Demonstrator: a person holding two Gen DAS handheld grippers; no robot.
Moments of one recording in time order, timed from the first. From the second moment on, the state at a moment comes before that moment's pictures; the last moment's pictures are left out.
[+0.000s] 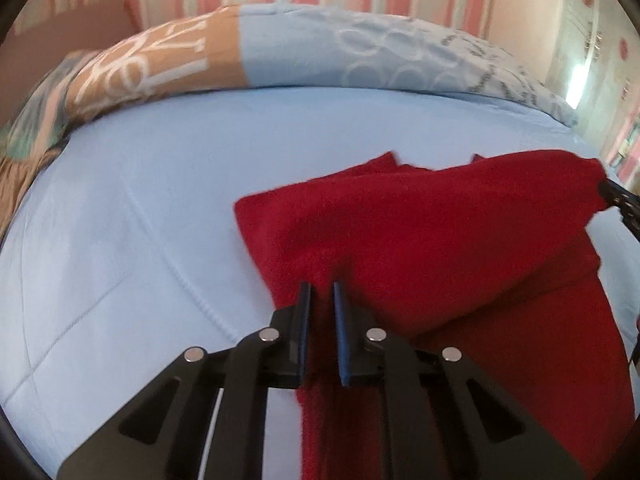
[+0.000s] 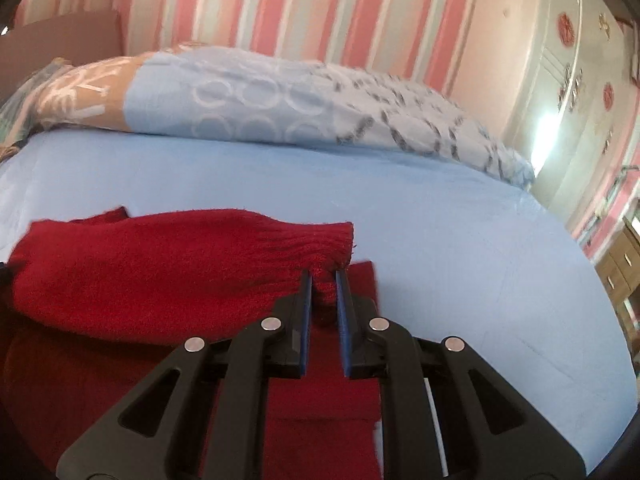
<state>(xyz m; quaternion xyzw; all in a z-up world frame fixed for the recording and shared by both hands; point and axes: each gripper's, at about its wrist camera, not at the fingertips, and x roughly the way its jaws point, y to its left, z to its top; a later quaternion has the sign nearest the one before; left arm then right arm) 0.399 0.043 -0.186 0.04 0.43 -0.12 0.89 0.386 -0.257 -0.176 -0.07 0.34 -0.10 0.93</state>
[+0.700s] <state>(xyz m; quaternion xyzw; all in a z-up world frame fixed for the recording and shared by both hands) 0.426 0.018 -0.171 0.07 0.44 -0.08 0.89 0.402 -0.242 -0.201 -0.06 0.40 -0.04 0.91</state>
